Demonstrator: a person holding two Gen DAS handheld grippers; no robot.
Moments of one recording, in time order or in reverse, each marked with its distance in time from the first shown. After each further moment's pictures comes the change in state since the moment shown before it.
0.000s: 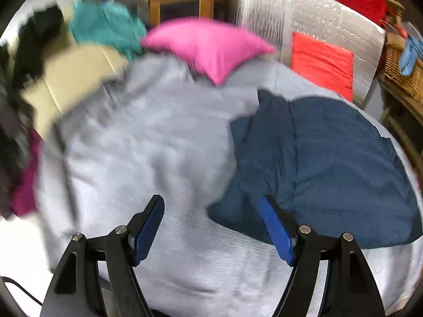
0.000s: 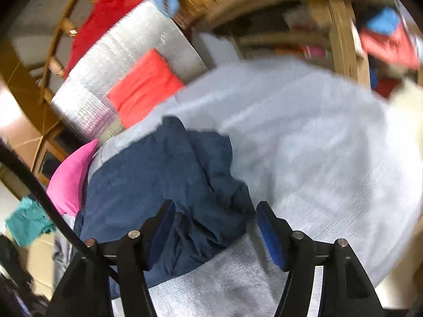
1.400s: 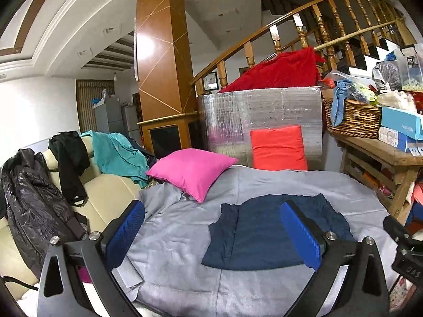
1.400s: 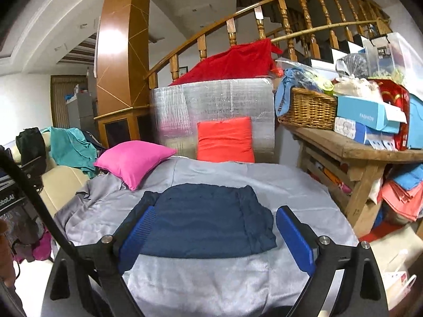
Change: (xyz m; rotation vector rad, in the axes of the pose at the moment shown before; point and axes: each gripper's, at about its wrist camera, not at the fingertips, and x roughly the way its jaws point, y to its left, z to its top) left arm -0.309 -0.051 0.018 0.182 -0.486 -0.035; right arm -0.280 0.141 -0.060 -0.572 -0.295 0.131
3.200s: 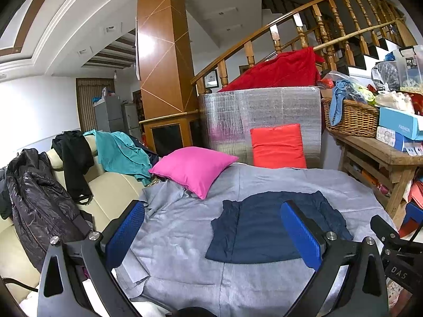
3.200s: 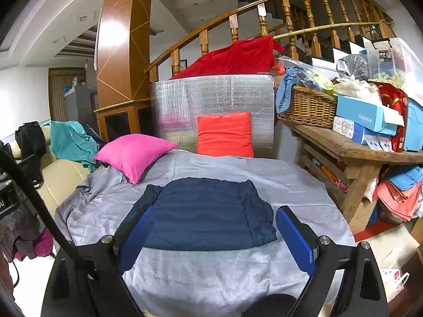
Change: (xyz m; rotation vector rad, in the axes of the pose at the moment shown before) left arm -0.025 0.001 0.004 0.003 0.012 0.005; right arm -0.021 0.026 0.005 -0.015 0.032 -0.032
